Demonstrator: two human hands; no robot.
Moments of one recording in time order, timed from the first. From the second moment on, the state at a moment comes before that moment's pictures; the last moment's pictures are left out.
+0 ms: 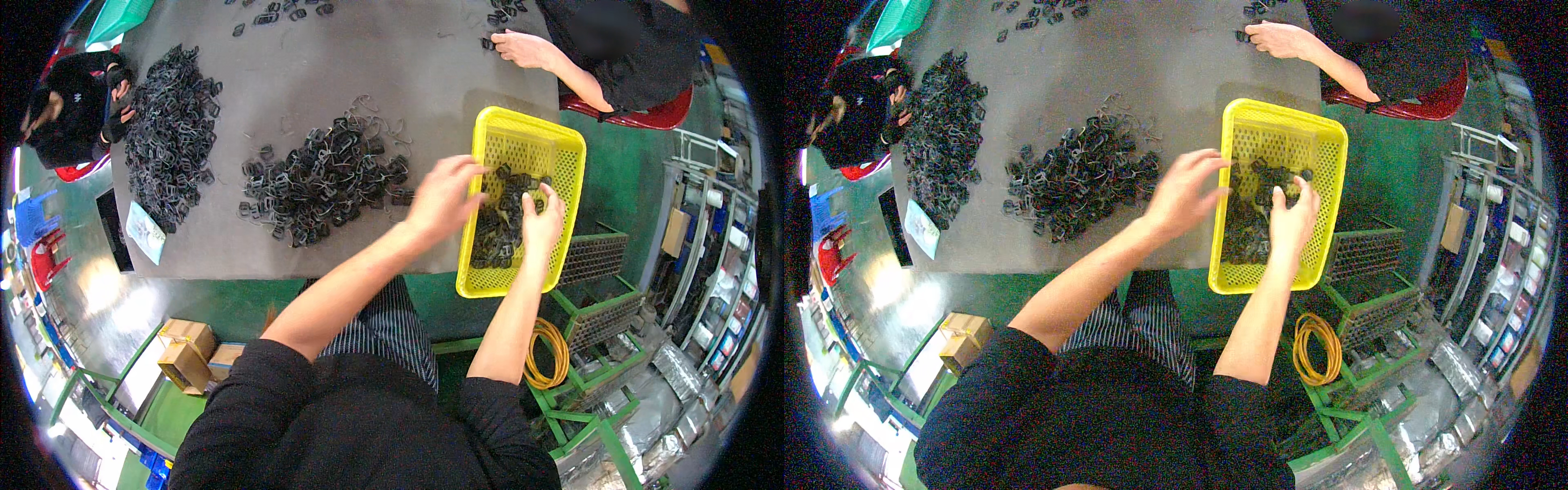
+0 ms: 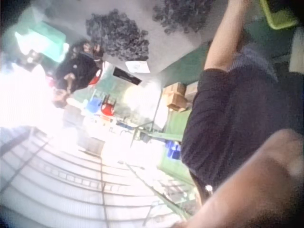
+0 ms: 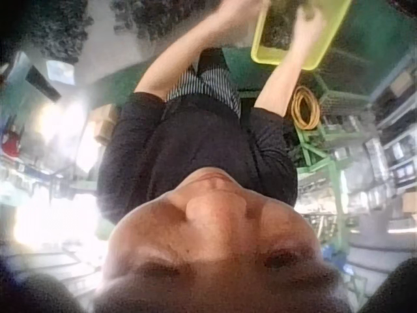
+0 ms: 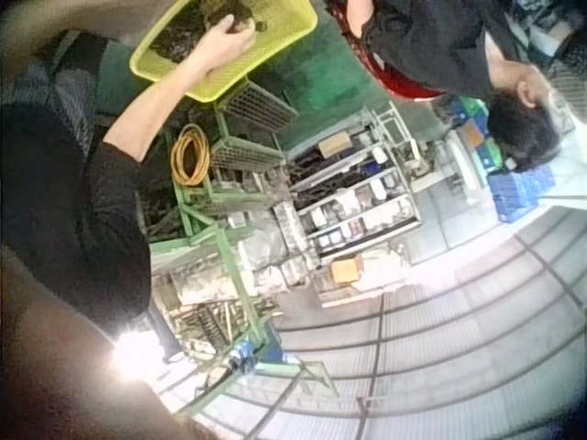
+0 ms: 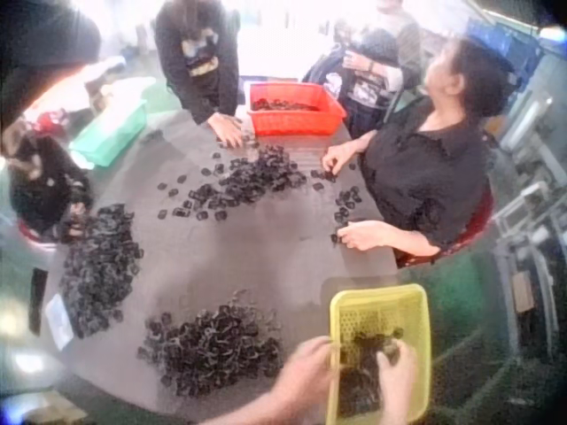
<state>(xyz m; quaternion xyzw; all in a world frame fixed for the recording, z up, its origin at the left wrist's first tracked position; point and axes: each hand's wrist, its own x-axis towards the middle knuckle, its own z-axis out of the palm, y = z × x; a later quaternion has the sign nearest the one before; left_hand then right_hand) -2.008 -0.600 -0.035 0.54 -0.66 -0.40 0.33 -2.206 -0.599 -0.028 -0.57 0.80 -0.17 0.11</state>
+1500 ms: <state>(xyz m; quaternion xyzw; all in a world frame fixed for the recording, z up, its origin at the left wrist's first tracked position) -1.805 -0.639 -0.059 0.42 -0.17 -0.80 0.39 -2.084 -0.619 -0.122 -0.12 0.56 -0.42 0.70</state>
